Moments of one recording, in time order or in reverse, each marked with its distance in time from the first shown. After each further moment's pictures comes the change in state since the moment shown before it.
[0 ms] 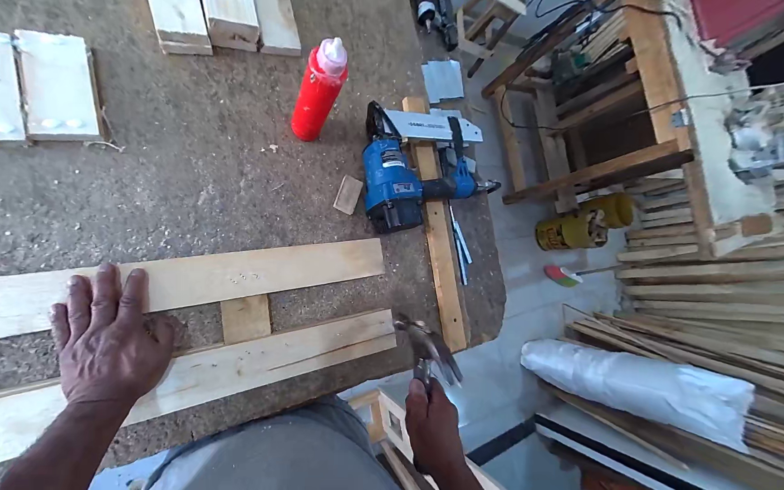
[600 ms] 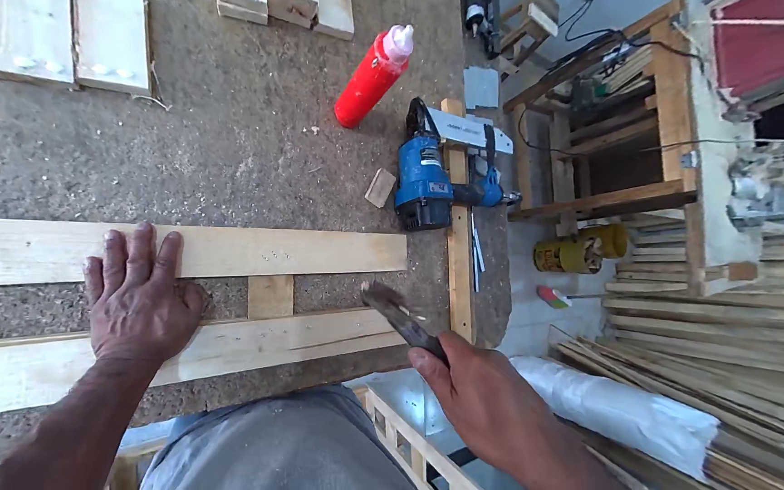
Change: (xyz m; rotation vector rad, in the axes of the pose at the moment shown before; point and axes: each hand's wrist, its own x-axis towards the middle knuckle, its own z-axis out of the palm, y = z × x) left_hand 0.000 -0.002 0.000 -0.007 -0.022 -0.005; right_hand -0.010 -0.188 -0.095 -0.633 -0.284 -0.329
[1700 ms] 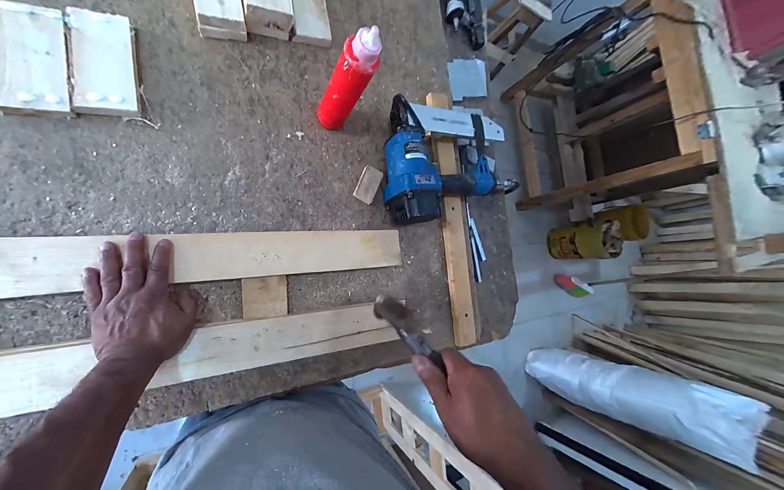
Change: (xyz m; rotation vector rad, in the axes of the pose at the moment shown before) left_hand 0.004 0.003 -0.002 0.038 0.014 -0.014; right_hand -0.012 0.039 0.044 0.180 0.006 0.157
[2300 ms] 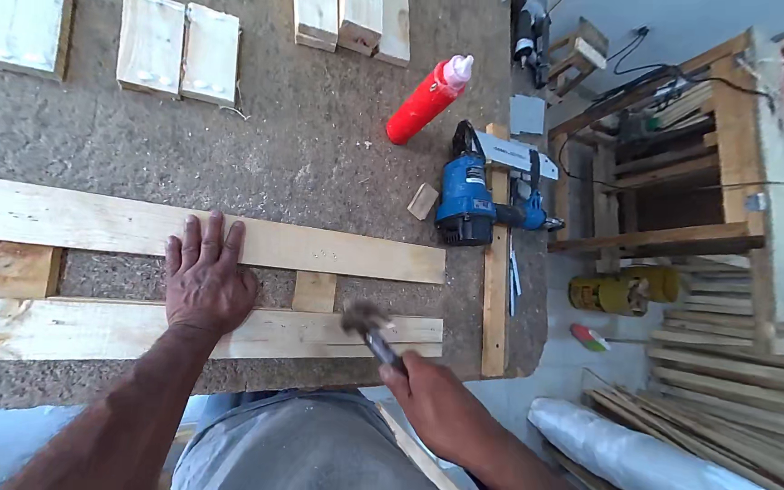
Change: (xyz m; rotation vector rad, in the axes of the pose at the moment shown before) left_hand -0.001 -0.004 0.008 -0.019 0.000 0.003; right_hand 0.012 -0.091 0.015 -0.062 -0.334 -0.146
